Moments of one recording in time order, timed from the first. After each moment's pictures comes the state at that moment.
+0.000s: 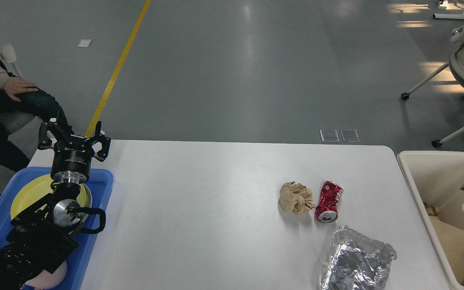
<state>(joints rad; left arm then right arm) -0.67 0.17 -0.79 -0.29 -0.28 -0.61 -0.56 1.04 -0.66 -0.94 0.59 -0.14 0.06 -0.09</state>
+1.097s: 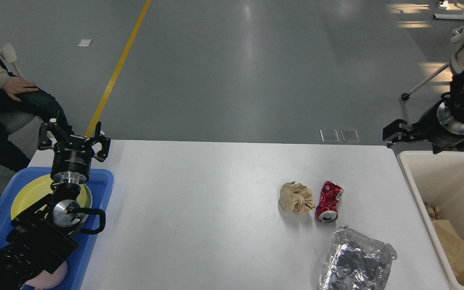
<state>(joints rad) -0.67 0.17 -0.79 -0.29 -0.28 -0.61 -0.56 2.08 -0.39 -1.40 1.30 -0.15 0.56 -0.09</state>
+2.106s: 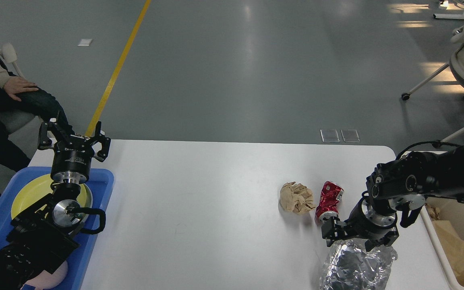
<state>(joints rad) -0.67 0.17 -0.79 -0.29 -0.28 -0.61 -0.56 1.50 -0.25 -1.13 1.25 -0.14 0.40 -0.10</state>
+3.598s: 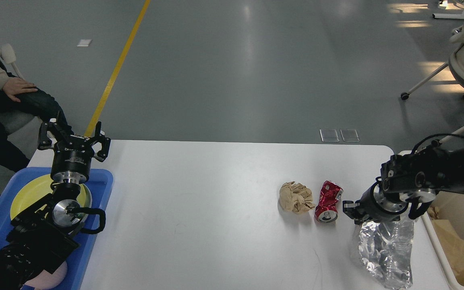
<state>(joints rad) -0.67 0.17 -0.79 -0.29 -0.28 -0.61 -0.56 1.53 -0.31 -1.18 1.20 -0.15 0.26 -0.10</state>
